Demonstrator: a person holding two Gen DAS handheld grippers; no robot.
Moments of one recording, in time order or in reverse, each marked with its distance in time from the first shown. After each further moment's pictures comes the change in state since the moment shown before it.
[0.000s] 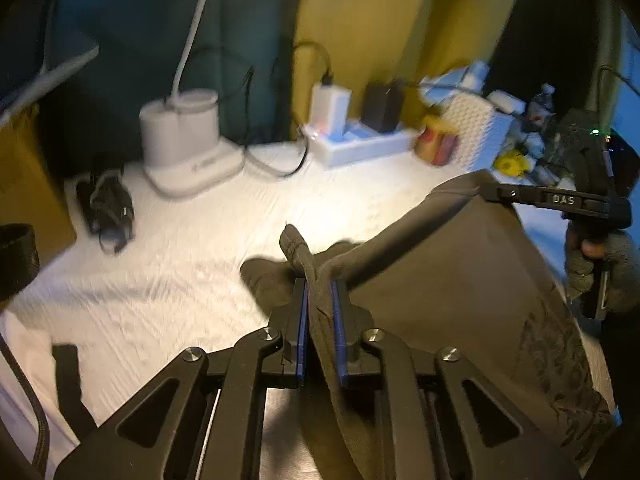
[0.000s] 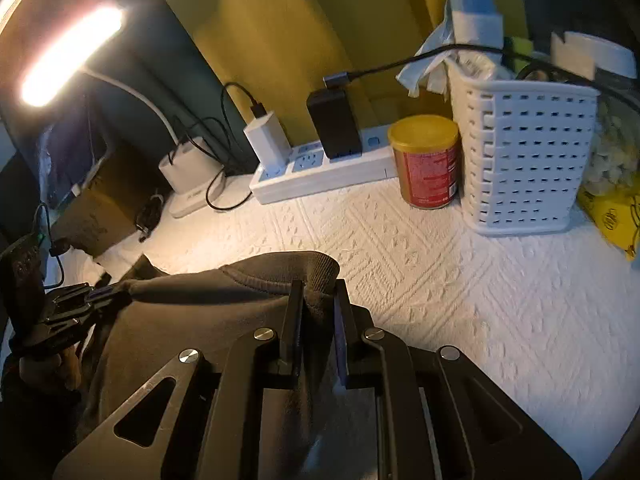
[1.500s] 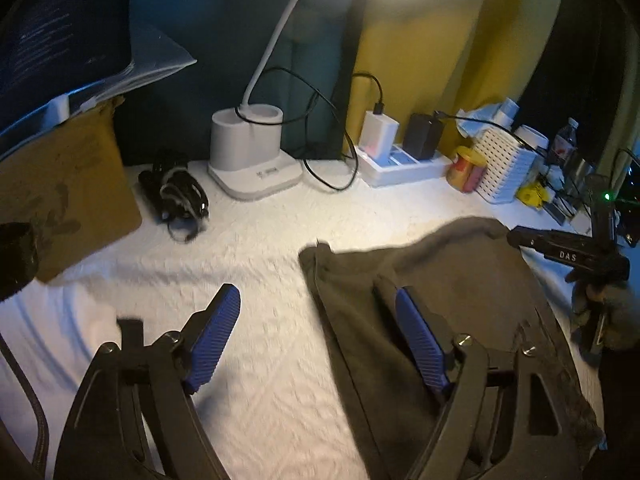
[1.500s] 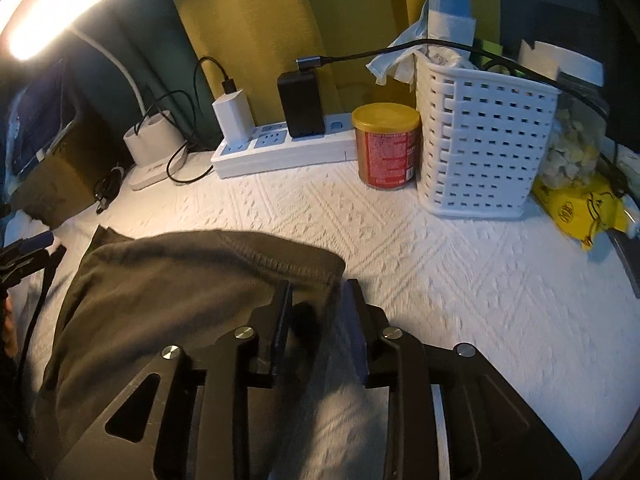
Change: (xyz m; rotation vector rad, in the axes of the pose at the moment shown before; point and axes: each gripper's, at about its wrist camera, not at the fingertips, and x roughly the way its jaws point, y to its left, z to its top) left arm -0.047 0.022 -0.009 -0.089 -0.056 0.087; right arm -0.016 0.008 -0.031 -0.056 -0.012 -0.168
